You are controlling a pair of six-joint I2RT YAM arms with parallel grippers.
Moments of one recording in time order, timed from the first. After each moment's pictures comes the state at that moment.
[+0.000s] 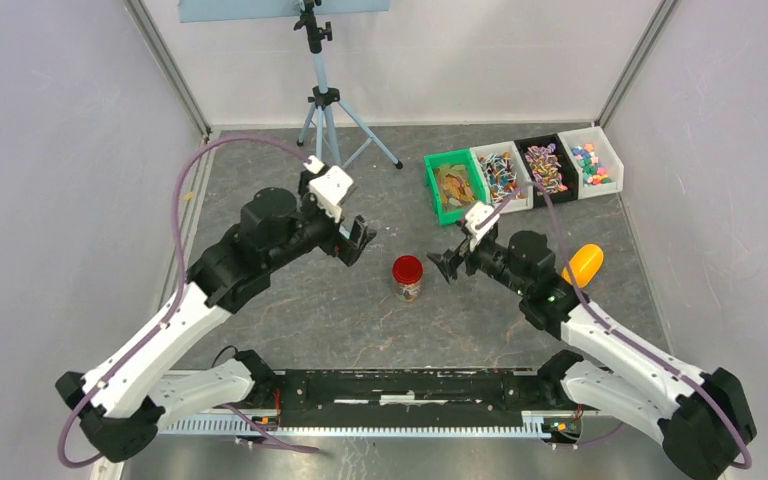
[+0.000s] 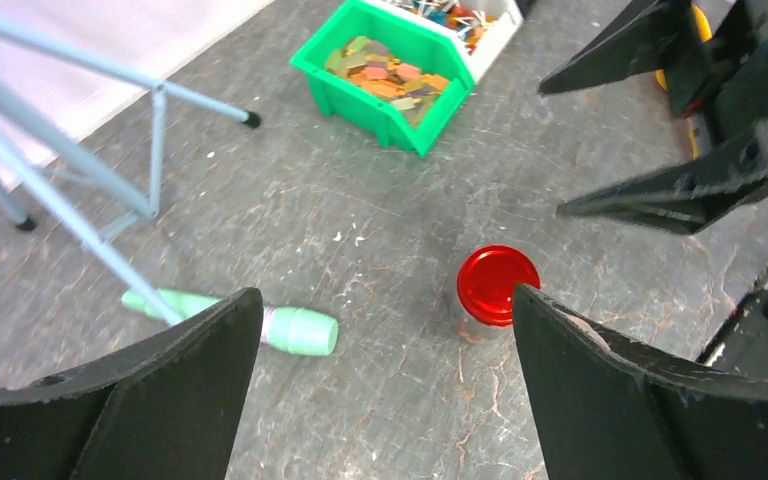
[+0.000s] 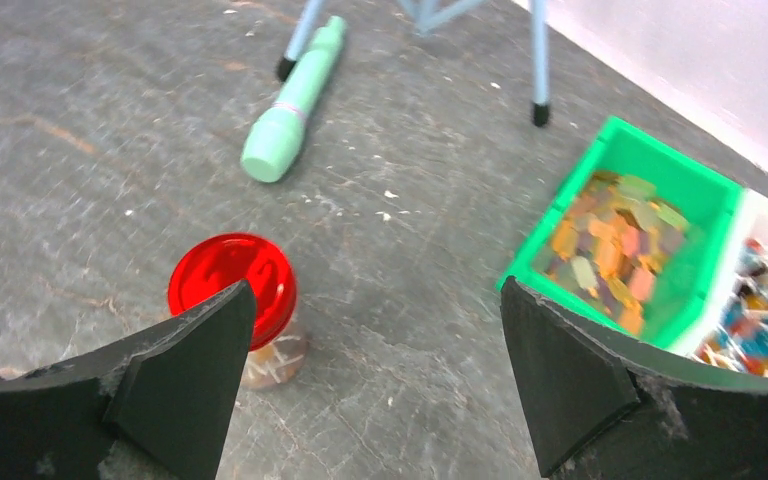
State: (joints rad) left arm -0.75 0.98 1.15 -0.47 0.03 0.11; right arm 0.64 0.91 0.48 0.29 -0.20 -0.16
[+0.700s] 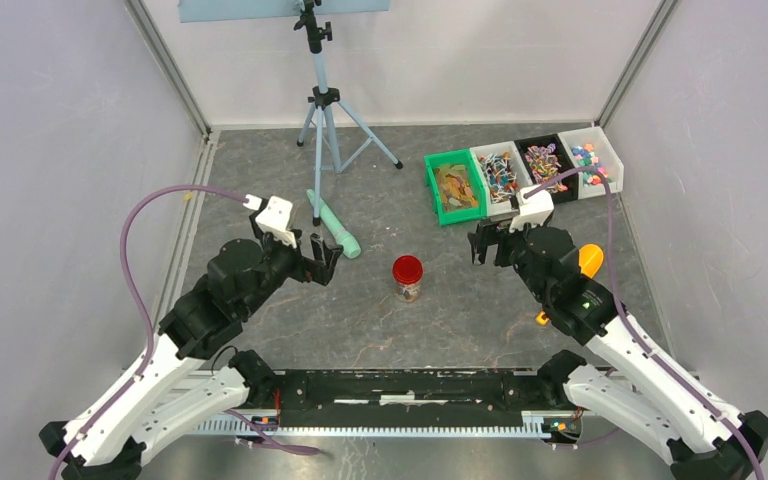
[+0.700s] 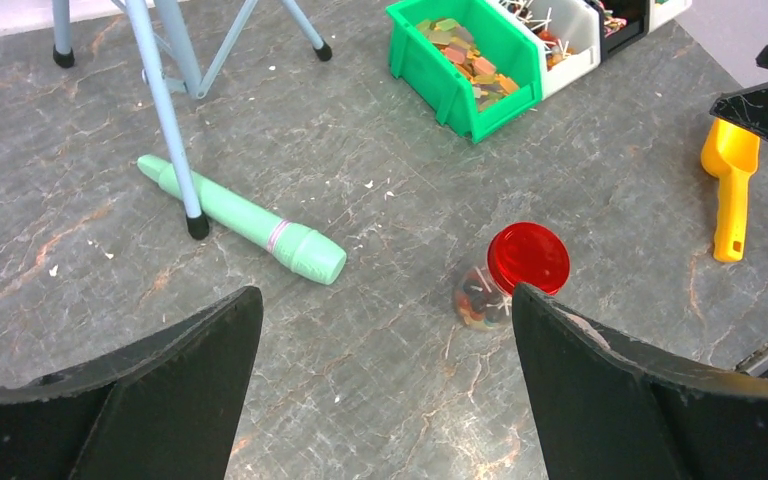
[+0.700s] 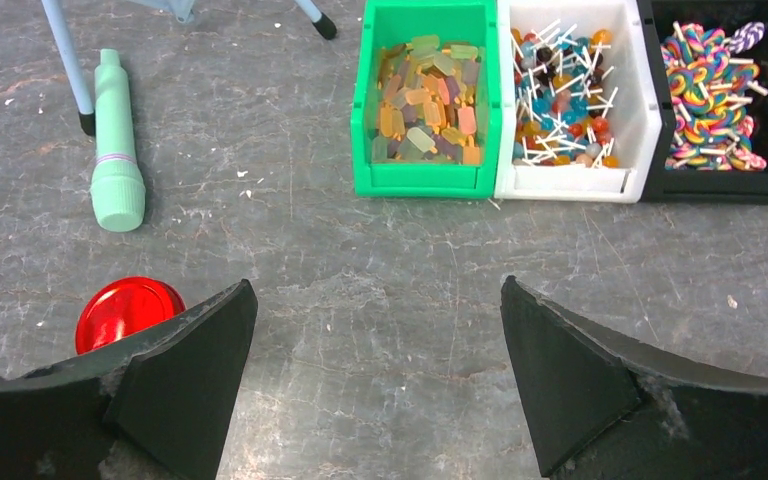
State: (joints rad) left arm -0.75 0.63 0.86 -0.47 -0.24 -0.19; right arm 0.64 0.75 0.72 -0.26 0.33 0.18
